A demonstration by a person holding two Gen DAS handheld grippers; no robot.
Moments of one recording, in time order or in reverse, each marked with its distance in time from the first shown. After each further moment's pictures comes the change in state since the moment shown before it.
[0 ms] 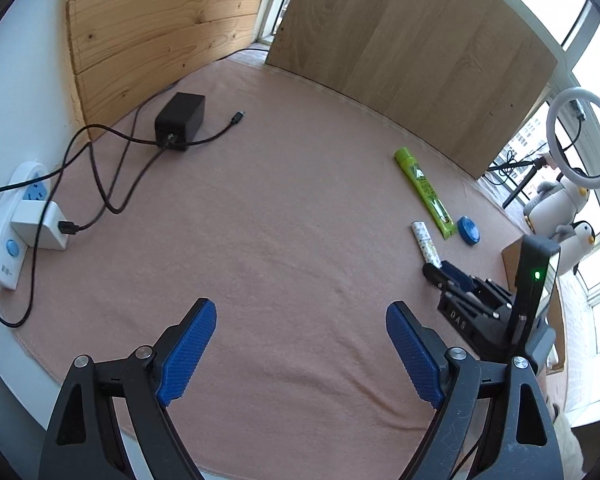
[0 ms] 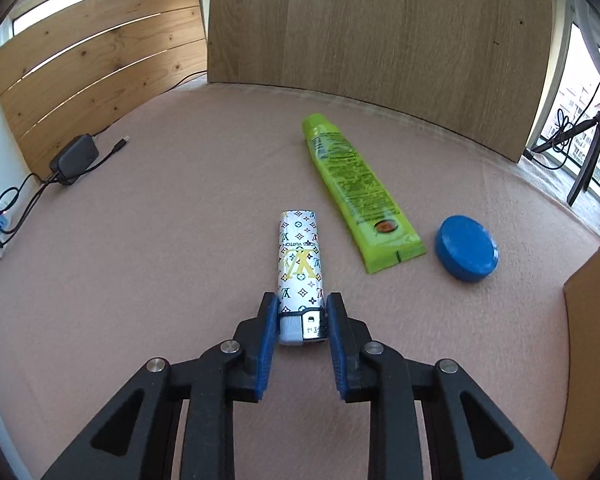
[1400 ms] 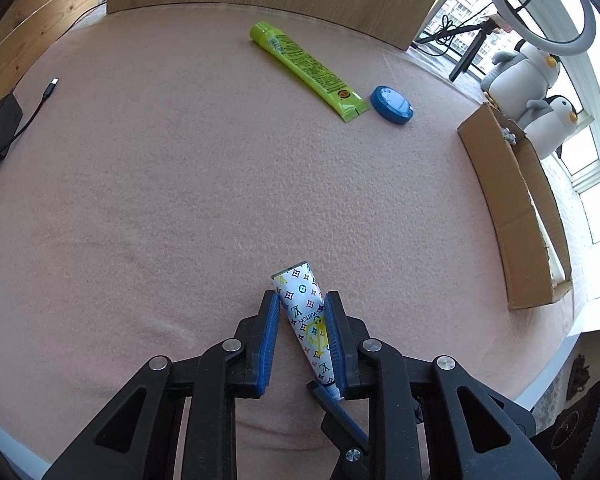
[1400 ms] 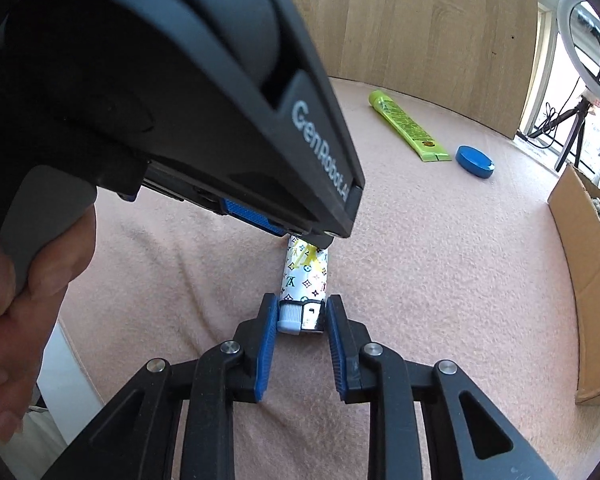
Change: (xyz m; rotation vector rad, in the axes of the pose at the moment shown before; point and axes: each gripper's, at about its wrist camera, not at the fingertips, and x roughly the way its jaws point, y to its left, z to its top) left arm 0.095 -0.135 -0.023 0.285 0.288 -0.090; right arm -0.082 0.052 -0.103 -0.050 -0.042 0.049
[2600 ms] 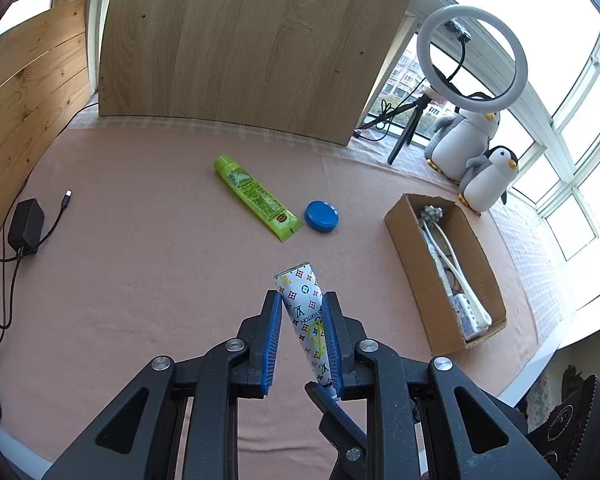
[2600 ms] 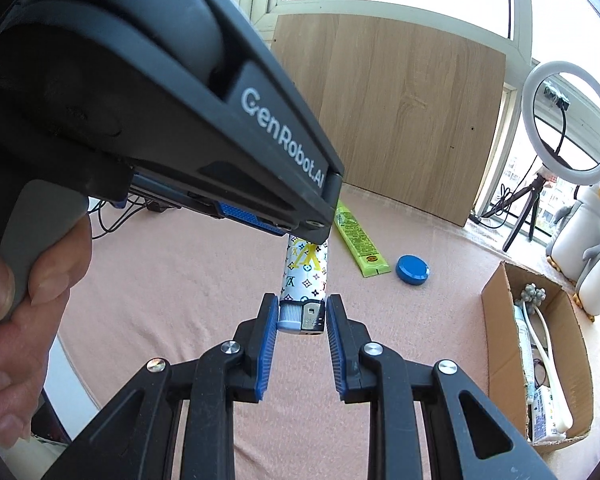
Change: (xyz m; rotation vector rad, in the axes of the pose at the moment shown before) left arm -0.127 -0.032 0.026 0.070 -0.255 -0.080; right arm -0.077 -0.021 0.051 -0.034 -0.223 -0.108
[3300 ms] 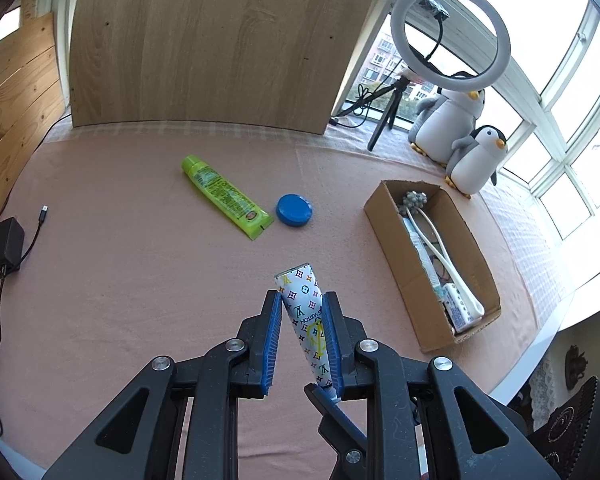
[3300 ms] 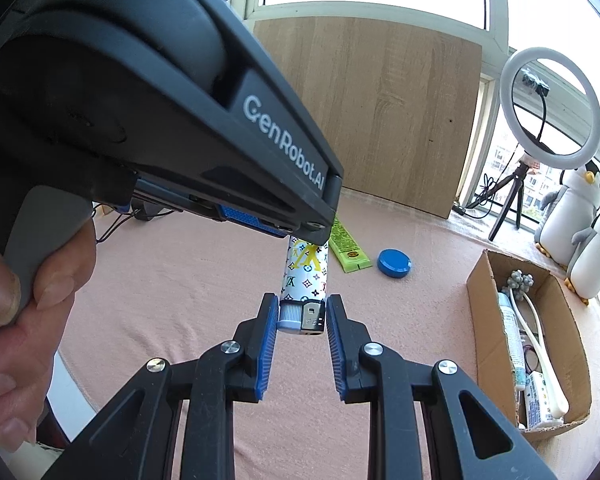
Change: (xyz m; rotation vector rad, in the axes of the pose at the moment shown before) left arm 0.025 -0.039 0.005 0.080 0.046 -0.023; right arm -0.012 -0.013 -0.006 0.065 -0.006 -0.036
